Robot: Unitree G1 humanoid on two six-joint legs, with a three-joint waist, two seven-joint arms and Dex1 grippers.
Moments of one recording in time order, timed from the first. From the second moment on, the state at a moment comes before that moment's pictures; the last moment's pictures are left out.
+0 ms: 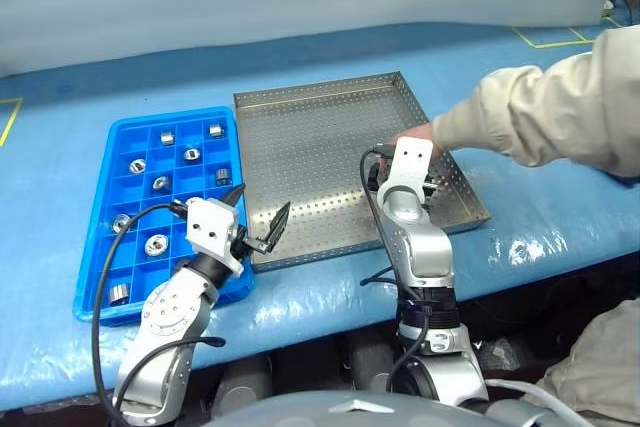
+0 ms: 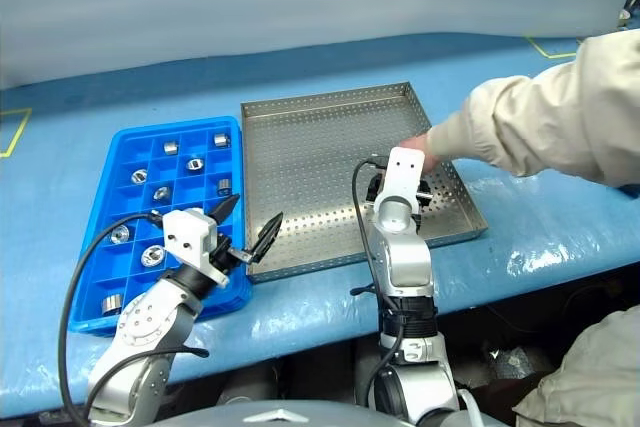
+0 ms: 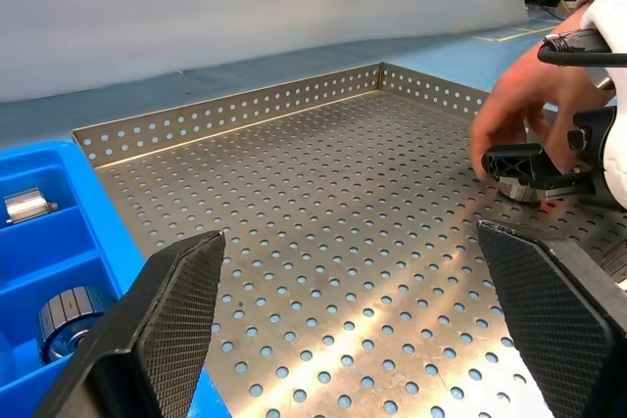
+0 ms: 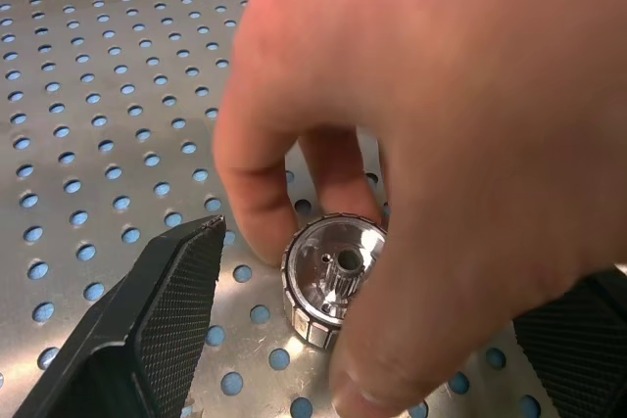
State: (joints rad) left arm 0.22 0.22 -0.09 -0.62 -0.20 0.34 -0.30; right arm -0.40 0.16 -0.06 -0.06 -0.05 0.75 -0.40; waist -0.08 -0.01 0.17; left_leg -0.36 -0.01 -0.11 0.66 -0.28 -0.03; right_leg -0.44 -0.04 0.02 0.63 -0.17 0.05
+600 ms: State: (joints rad) left arm 0.22 0.22 -0.11 -0.62 -0.20 0.36 -0.28; right arm -0.40 0.16 -0.06 -0.06 -0.05 0.76 -0.39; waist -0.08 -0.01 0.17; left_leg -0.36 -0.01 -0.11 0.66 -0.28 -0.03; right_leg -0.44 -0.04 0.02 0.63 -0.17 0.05
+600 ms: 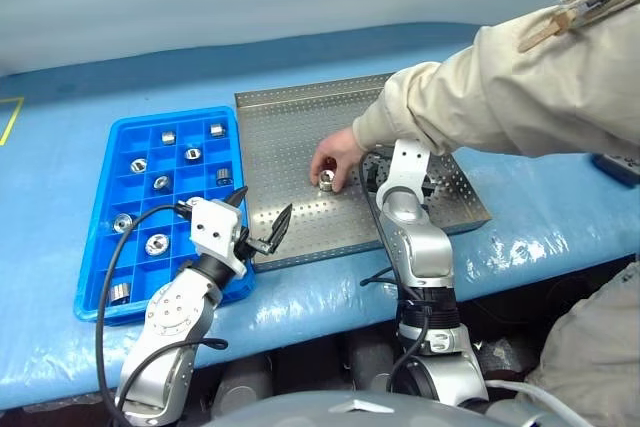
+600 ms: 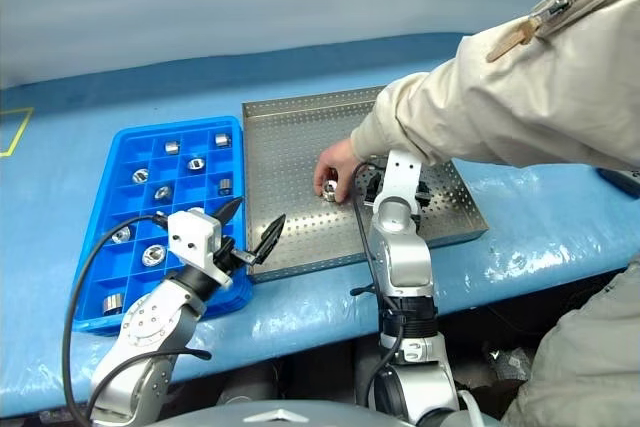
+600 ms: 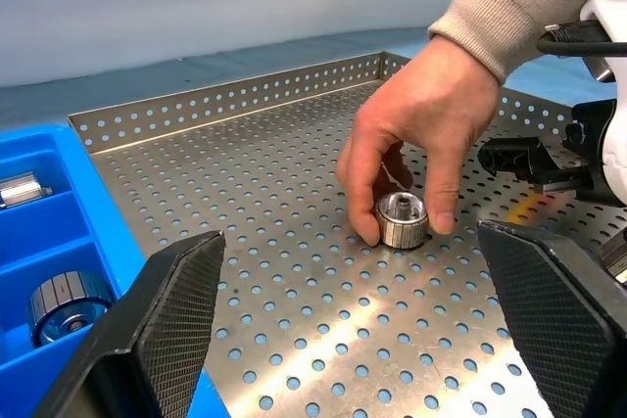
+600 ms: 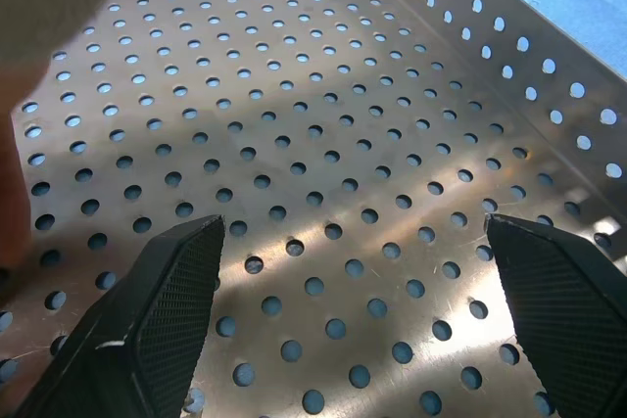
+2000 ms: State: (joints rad) left arm 0.28 0.22 -0.11 -0.65 -0.19 0.36 -0.24; right arm -0.44 0.15 0.16 0.12 -0.07 0.62 -0.09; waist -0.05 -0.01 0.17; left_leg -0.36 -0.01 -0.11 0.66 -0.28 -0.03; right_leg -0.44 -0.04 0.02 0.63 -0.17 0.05
